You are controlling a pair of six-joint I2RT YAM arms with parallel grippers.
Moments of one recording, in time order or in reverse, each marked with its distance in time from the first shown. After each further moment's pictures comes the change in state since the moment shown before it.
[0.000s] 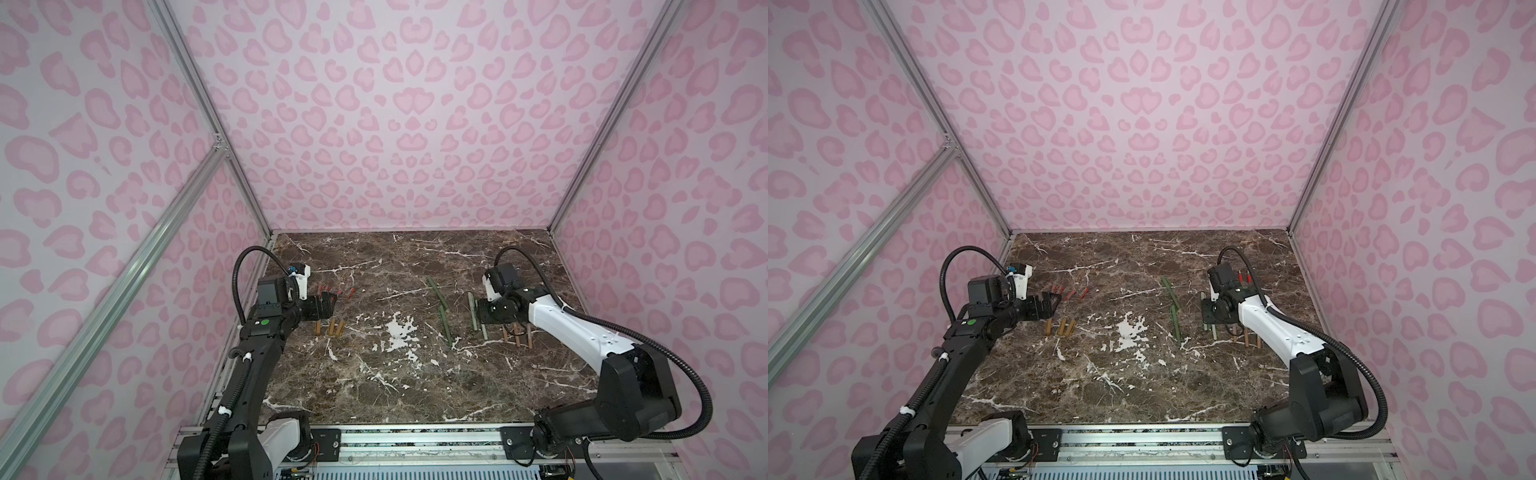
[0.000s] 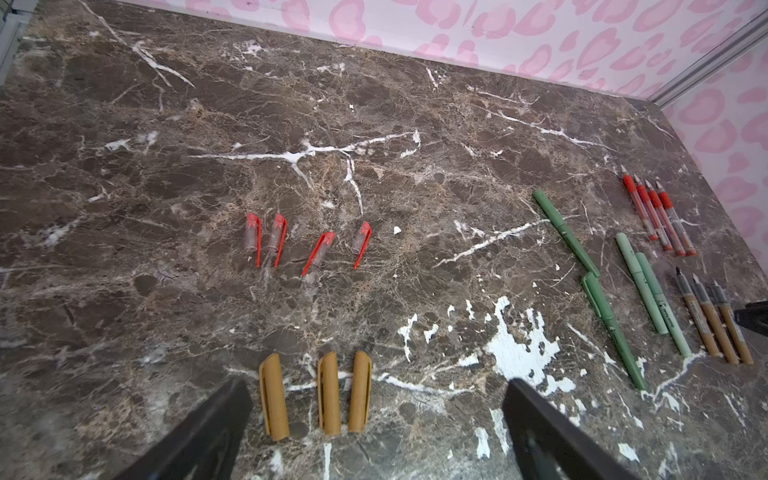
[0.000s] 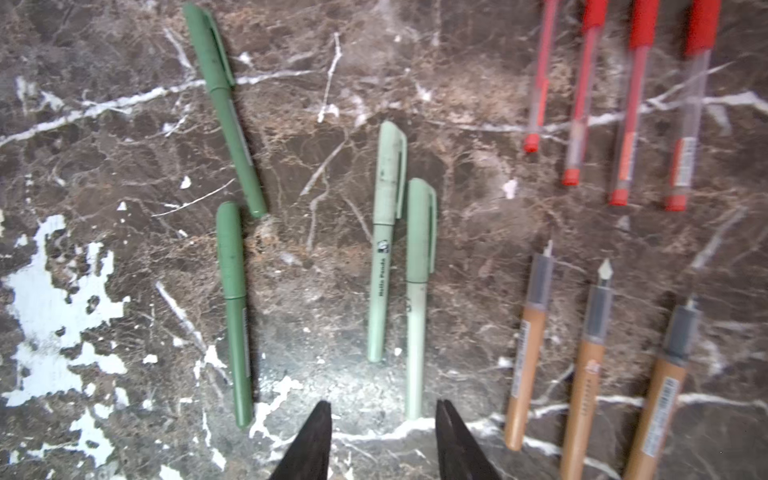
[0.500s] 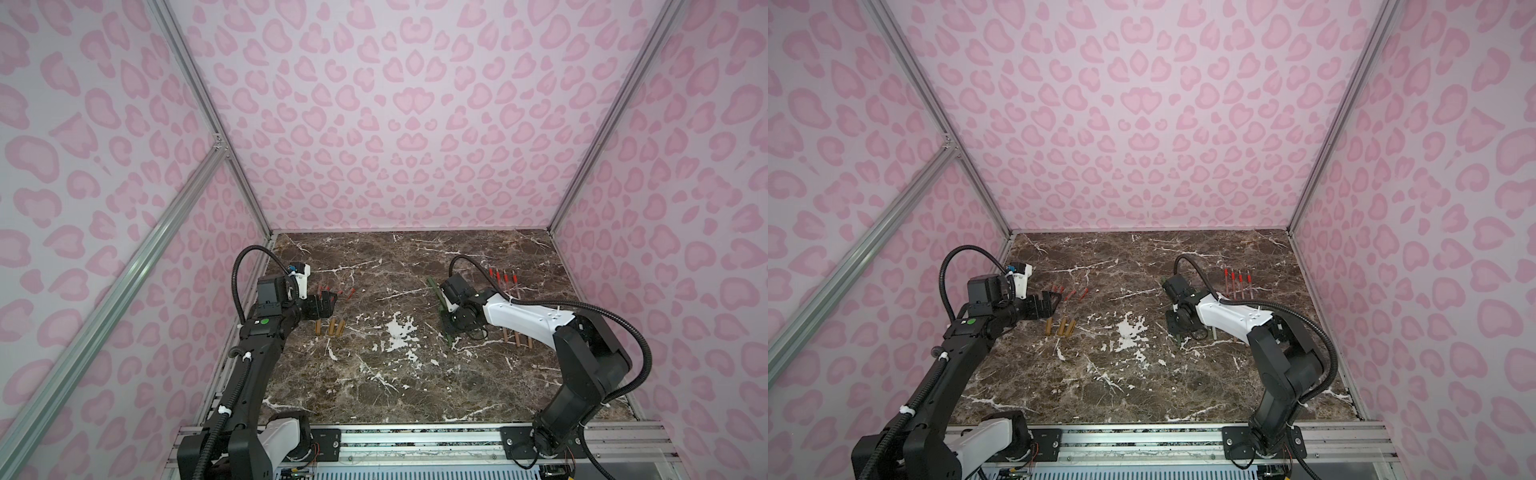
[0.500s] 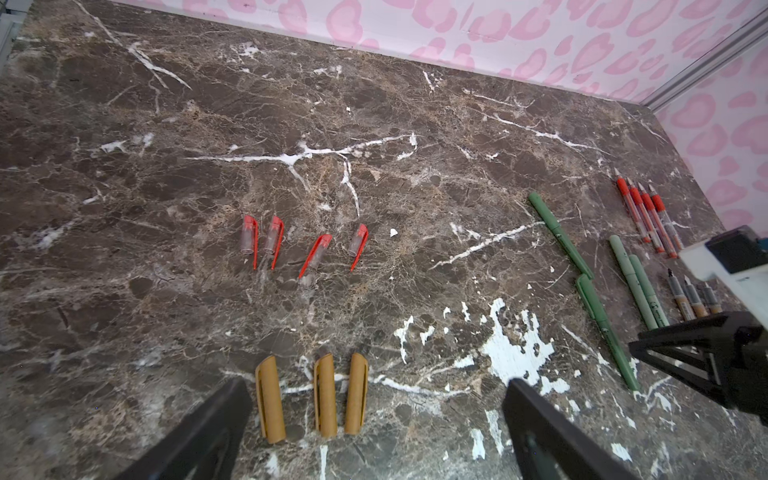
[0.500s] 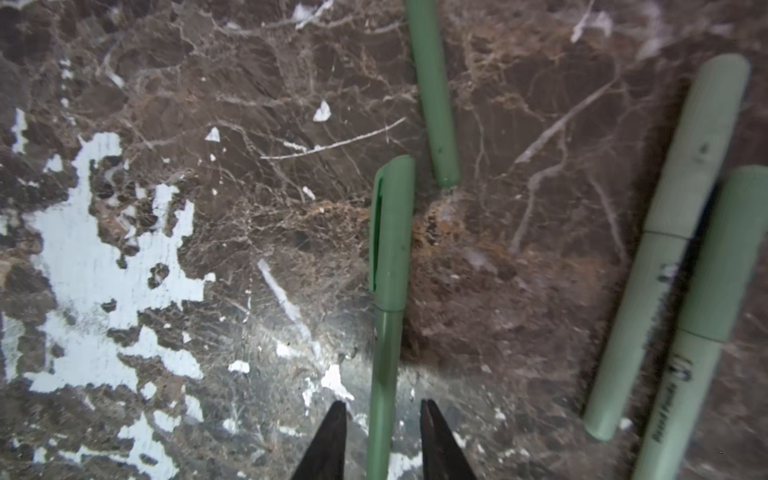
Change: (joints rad) left arm 0.001 0.004 0.006 0.001 0.009 -0.002; right arm 0.237 0.268 0.087 0.084 0.011 0.111
